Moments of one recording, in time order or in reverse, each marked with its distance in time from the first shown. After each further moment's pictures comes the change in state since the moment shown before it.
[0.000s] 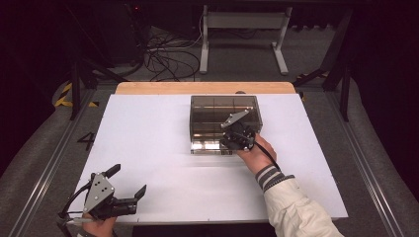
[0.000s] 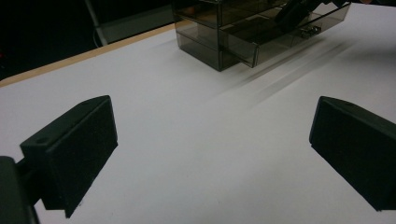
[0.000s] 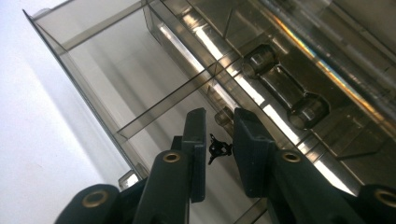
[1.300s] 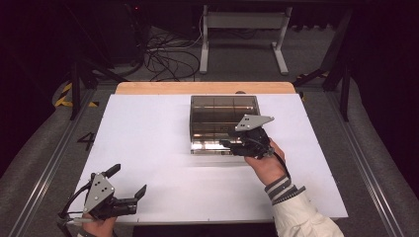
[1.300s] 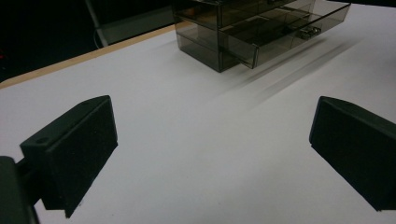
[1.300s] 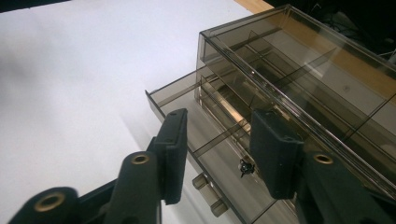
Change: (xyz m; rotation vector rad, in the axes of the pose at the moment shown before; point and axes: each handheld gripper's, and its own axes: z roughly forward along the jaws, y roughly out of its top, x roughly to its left) left arm 0.000 0.001 0.000 -0.005 0.004 0.003; right arm 0.024 -0.010 -0.072 -0.295 0.042 -0.020
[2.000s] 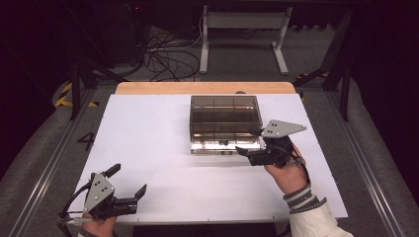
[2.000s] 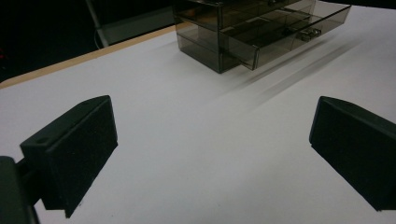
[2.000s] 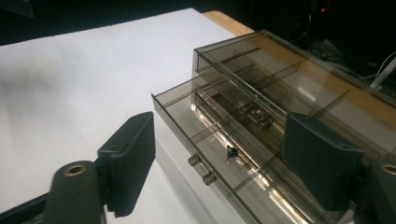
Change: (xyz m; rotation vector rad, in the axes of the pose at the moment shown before) left arm 0.000 0.001 0.000 -0.003 0.000 -0.006; right arm -0.006 -0.024 -0.054 -0.133 -0.011 0.007
